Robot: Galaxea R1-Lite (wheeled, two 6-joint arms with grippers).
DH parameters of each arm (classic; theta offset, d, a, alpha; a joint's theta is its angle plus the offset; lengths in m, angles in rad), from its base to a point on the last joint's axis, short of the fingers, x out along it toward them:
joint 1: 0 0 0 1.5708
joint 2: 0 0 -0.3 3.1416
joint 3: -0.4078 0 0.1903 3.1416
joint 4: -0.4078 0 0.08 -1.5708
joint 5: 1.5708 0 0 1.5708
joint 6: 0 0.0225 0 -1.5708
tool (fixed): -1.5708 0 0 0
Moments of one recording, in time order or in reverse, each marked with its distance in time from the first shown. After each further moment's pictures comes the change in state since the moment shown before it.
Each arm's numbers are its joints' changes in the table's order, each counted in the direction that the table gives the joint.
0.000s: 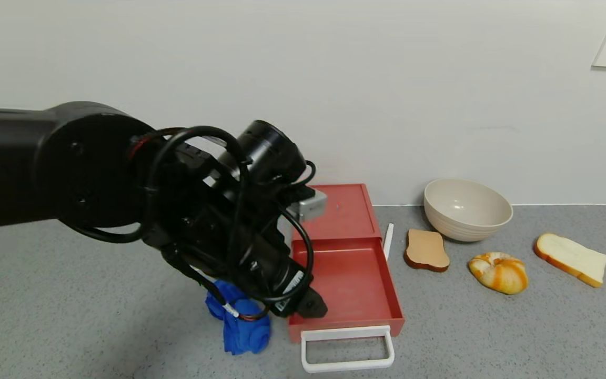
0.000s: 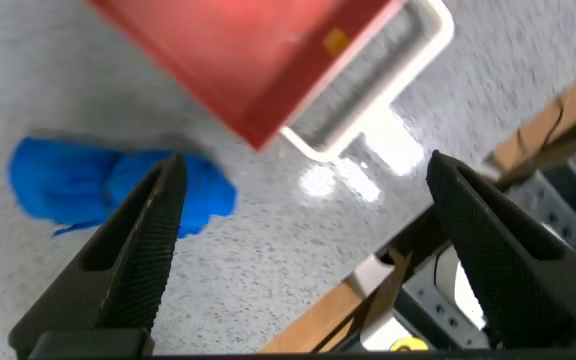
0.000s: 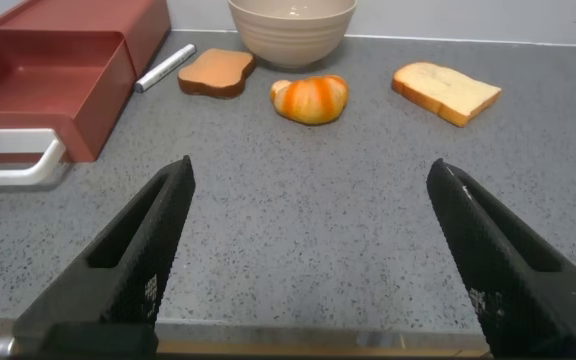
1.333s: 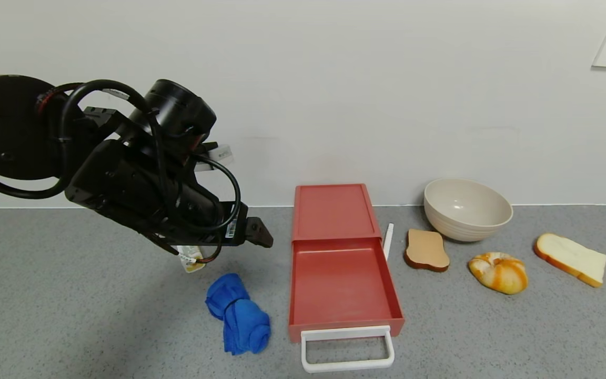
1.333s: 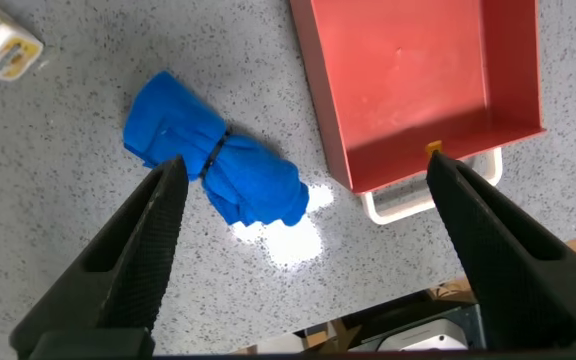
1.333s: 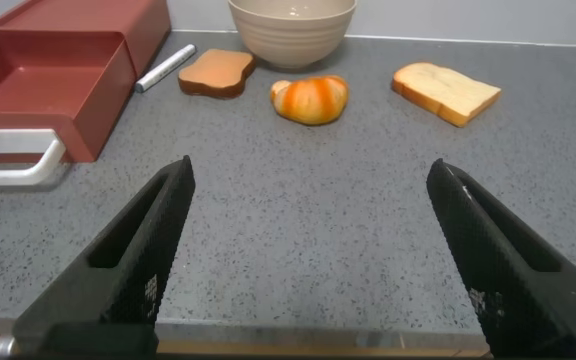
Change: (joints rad) left arm 0.265 0.066 0.001 0.041 0.005 -0.308; right arm 0.000 0.000 0.000 0.000 0.000 0.000
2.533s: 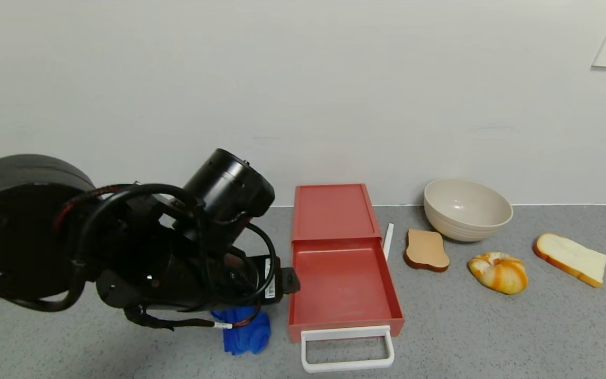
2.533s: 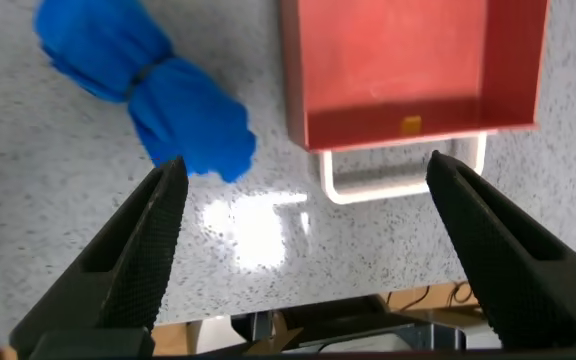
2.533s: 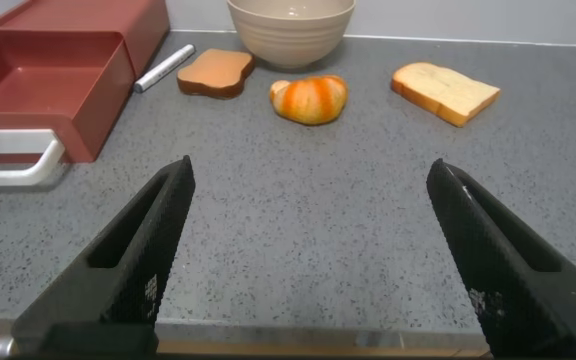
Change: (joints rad) left arm -0.263 0.069 0.288 0.177 0.226 -0.371; right arm 0.000 0.000 0.000 0.000 0.000 0.000
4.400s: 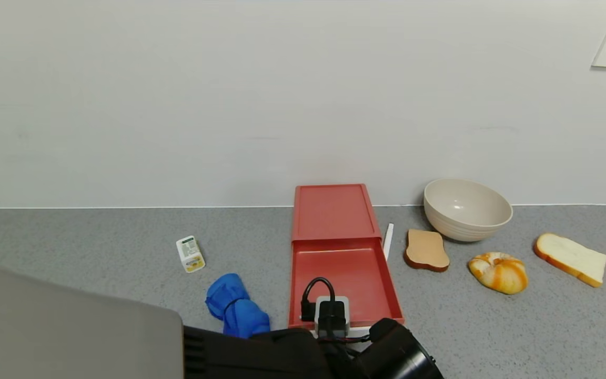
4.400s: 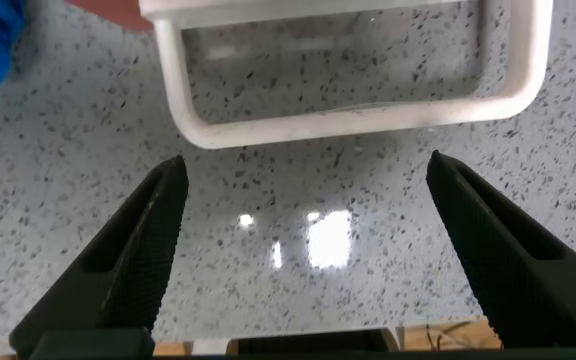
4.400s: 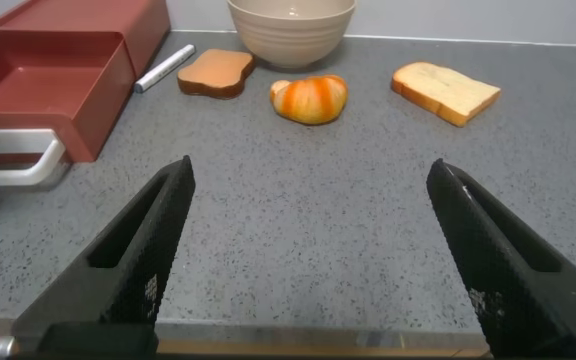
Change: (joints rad) left arm -0.392 -0.363 0.086 0.230 0.284 -0.316; right arm 0.000 0.000 0.000 0.000 0.000 0.000
